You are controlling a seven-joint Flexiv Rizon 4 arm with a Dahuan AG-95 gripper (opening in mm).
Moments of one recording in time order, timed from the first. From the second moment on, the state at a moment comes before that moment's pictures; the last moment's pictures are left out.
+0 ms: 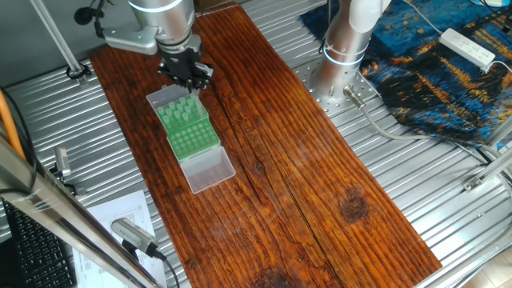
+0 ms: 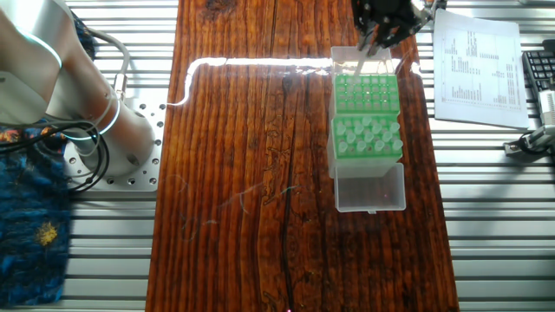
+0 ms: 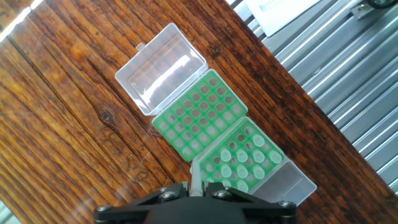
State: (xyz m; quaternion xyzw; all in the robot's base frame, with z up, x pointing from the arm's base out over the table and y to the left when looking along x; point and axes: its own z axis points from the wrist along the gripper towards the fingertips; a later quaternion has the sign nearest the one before) arm 0.495 0.036 0.300 0.40 -0.92 0.02 0.07
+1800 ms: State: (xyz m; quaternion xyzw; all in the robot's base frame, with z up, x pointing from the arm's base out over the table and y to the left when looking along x) arm 0.474 0.034 0.280 0.40 -0.92 0.03 0.05
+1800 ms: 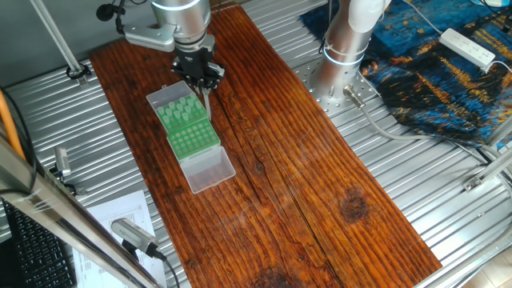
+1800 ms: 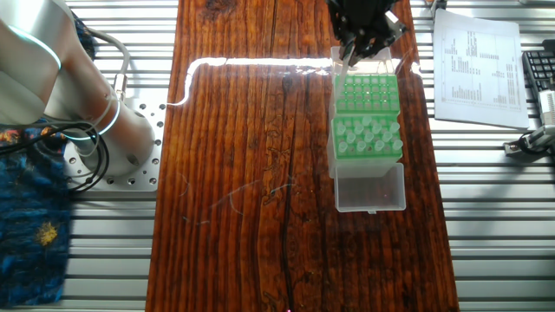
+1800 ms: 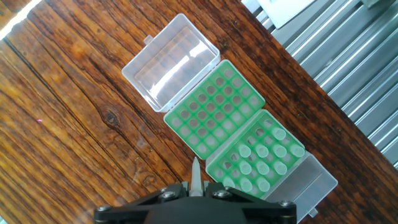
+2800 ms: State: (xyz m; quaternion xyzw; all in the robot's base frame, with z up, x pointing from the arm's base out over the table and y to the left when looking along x) arm 0.474 0.034 0.279 0.39 -0.92 0.03 0.03
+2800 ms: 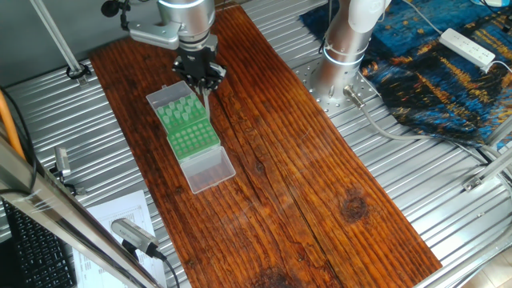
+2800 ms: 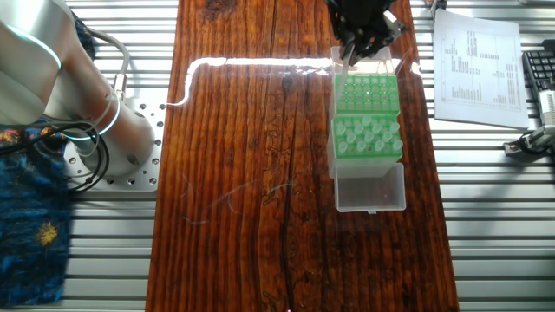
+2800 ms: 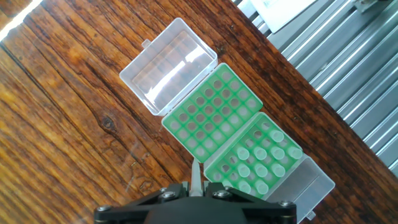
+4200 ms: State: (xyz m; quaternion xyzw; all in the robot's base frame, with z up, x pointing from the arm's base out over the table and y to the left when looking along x) arm 0.479 0.045 0.291 0.40 -0.92 0.04 0.00
